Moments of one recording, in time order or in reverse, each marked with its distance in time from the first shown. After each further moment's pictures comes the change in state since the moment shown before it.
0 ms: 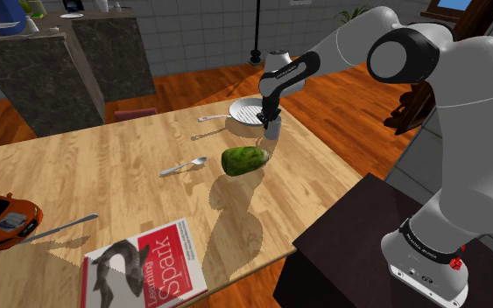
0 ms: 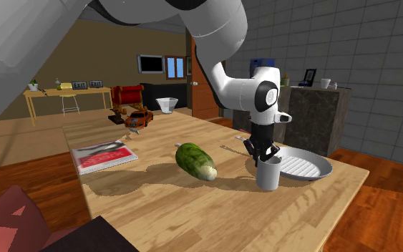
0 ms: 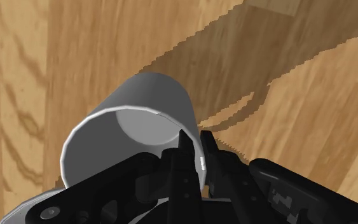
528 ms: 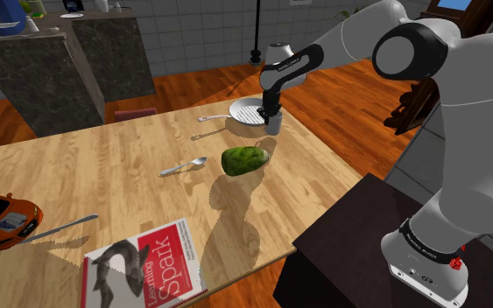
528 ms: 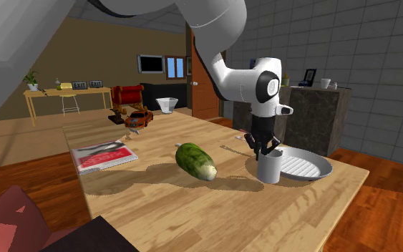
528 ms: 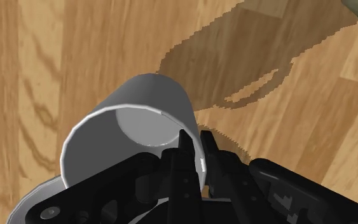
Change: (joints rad) arm -0.001 -0.040 0.000 0.006 0.000 -0.046 -0.001
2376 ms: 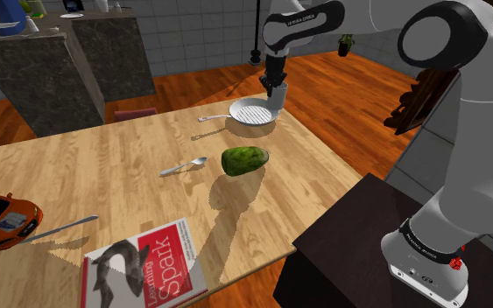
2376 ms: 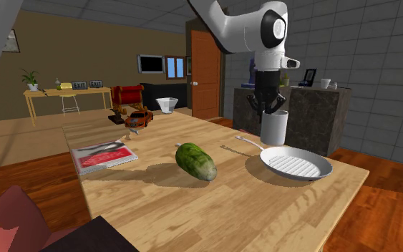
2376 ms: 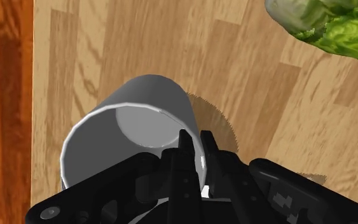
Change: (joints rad) arm 0.001 -0.159 0.000 0.130 0.000 -0.288 0.001
